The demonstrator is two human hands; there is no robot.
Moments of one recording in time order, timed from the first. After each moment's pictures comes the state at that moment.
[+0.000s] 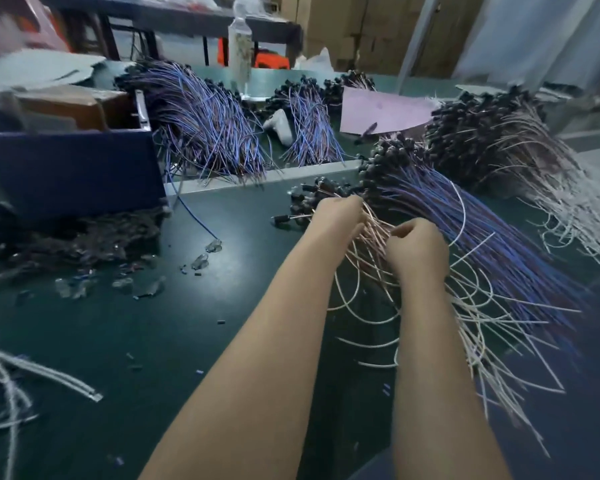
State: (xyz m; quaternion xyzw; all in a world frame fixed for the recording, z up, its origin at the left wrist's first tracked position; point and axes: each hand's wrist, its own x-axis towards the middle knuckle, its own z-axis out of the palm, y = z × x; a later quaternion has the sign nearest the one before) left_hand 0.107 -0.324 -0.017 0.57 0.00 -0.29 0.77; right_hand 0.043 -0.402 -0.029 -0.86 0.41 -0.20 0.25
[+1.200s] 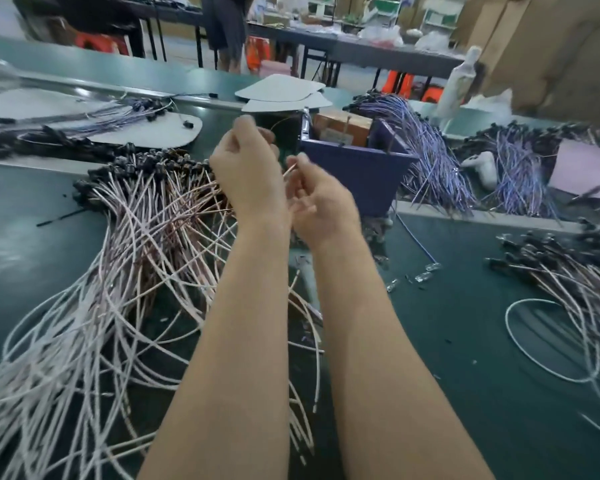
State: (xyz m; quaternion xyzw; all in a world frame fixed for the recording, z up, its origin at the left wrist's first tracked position) left_hand 0.090 0.012 0.038 0.48 0.15 0.31 0.81; right_hand 0.120 -0.042 0.010 -0.34 0.07 0.12 0.93
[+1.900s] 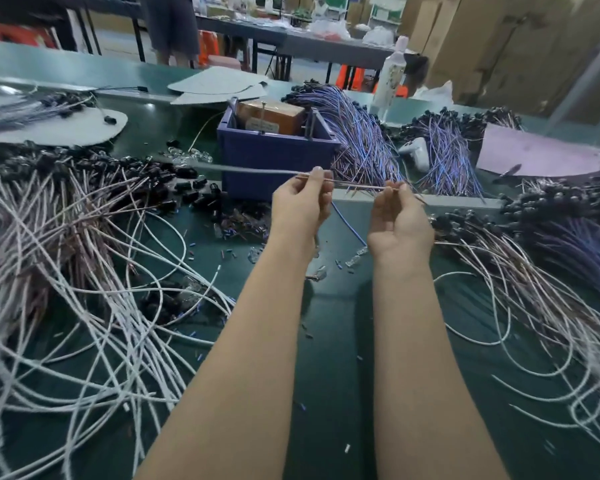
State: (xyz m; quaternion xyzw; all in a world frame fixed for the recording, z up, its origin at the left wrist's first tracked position) left_hand 0.122 -0.104 -0.009 0.47 0.07 0.03 0.88; right_hand 0.124 -0.205 -0.008 -0.27 0.18 -0.18 0.93
